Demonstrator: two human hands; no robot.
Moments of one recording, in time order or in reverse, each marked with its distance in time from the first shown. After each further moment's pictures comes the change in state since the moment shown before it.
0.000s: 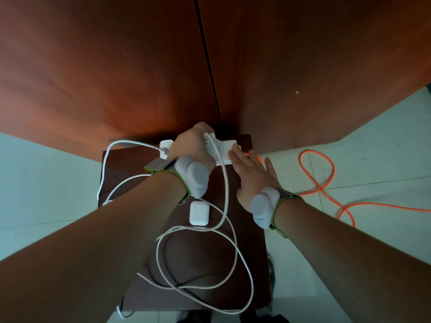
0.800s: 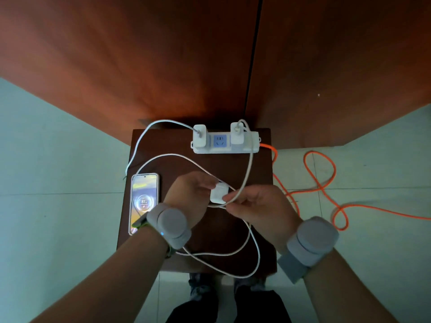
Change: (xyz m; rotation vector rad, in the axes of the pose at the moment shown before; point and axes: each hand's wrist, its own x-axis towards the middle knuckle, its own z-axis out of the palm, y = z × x) left_hand -0.138 -0.044 -0.028 -0.517 -0.089 -0.238; right_hand -0.111 -0.081 -0.007 0.991 0.038 -0.050
